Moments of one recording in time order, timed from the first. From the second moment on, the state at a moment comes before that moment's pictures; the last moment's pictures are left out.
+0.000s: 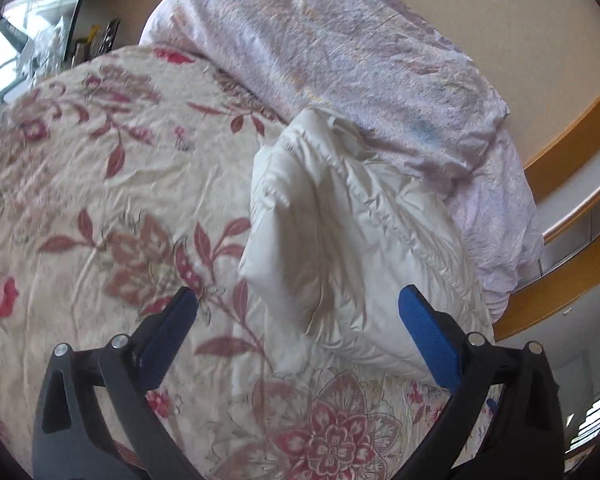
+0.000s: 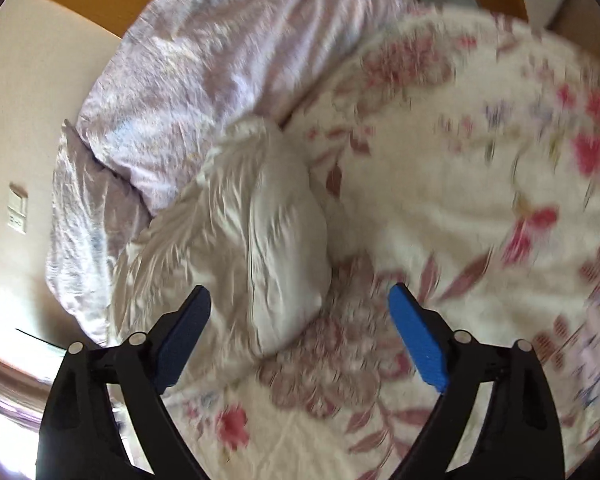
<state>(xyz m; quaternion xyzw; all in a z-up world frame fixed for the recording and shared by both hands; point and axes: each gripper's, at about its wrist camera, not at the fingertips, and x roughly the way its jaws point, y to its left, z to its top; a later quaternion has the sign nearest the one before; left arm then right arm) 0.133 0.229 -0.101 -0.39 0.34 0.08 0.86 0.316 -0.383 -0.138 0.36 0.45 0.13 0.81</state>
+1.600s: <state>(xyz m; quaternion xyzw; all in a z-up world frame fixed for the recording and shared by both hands) -0.023 0.276 -0.140 -0.57 0.24 0.07 0.78 0.173 -0.315 -0.142 0.28 0.41 0.30 0.81</state>
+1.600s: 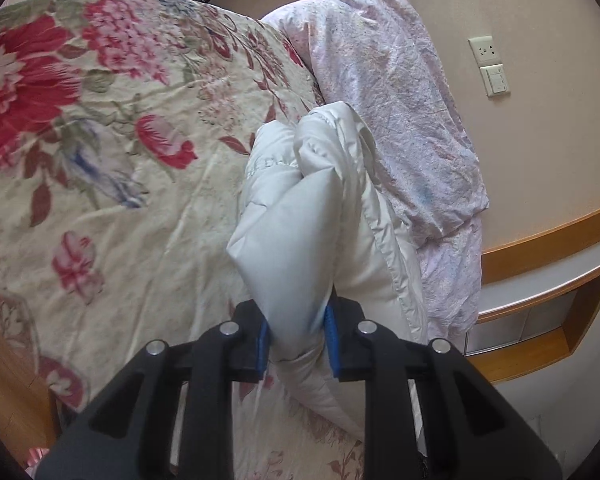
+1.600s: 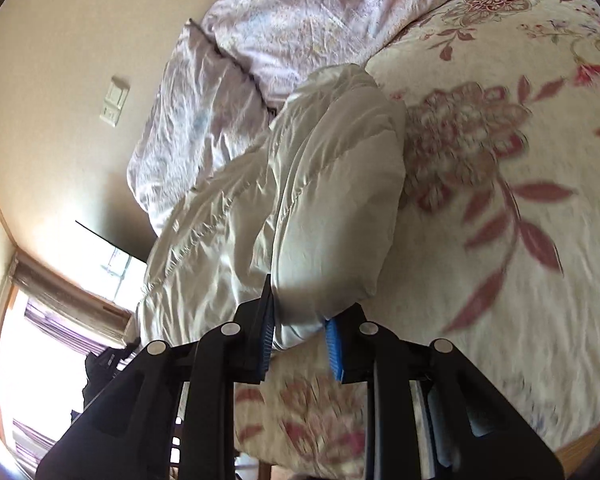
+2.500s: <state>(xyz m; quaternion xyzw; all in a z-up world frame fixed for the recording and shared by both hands) -0.026 0.263 -0.137 -0.50 0.23 0.10 0.83 0.142 -0.113 -0.048 -0.08 0.26 0.30 0.91</state>
